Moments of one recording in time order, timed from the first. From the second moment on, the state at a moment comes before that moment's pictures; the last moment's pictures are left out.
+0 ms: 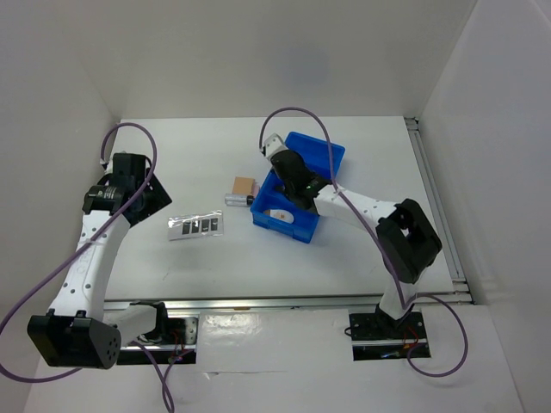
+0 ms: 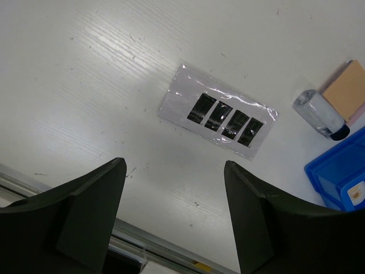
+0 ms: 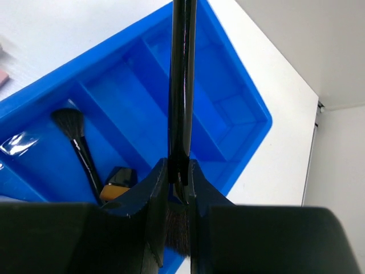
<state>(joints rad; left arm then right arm) -0.01 1.12 1.17 -0.99 -0.26 -0.61 0.72 1.76 1.25 -0.03 0.63 -0.36</state>
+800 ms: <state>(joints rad) -0.01 1.13 1.17 -0.99 -0.26 -0.61 0.72 1.76 1.15 -0.05 0.55 -0.32</state>
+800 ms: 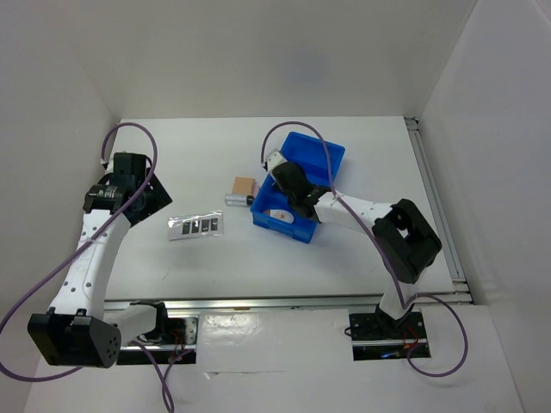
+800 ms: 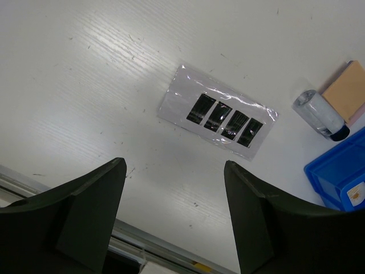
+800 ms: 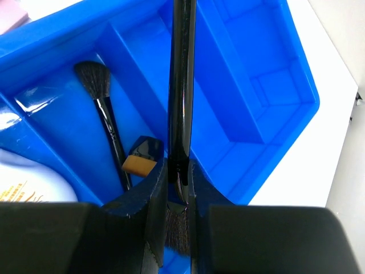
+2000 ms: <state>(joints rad) -0.01 1.00 1.15 -0.99 -0.26 -0.61 0.80 1.85 1.61 -0.34 0.53 -0.14</state>
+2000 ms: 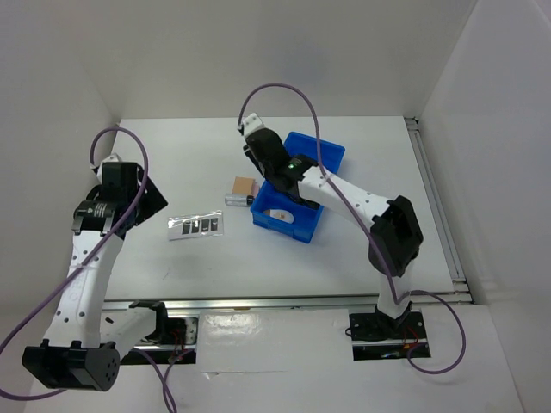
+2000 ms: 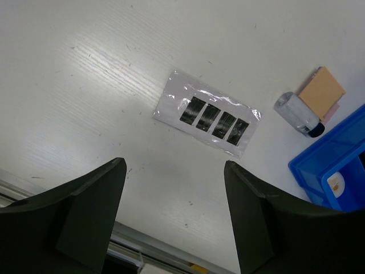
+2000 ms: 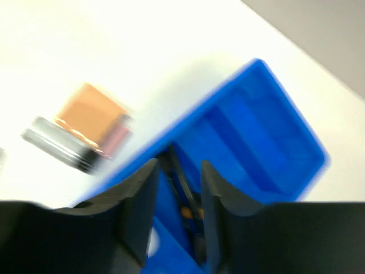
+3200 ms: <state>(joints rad) -0.01 1.00 1.14 -1.02 -0.29 -0.61 0.88 2.43 2.13 -0.64 0.15 -0.12</state>
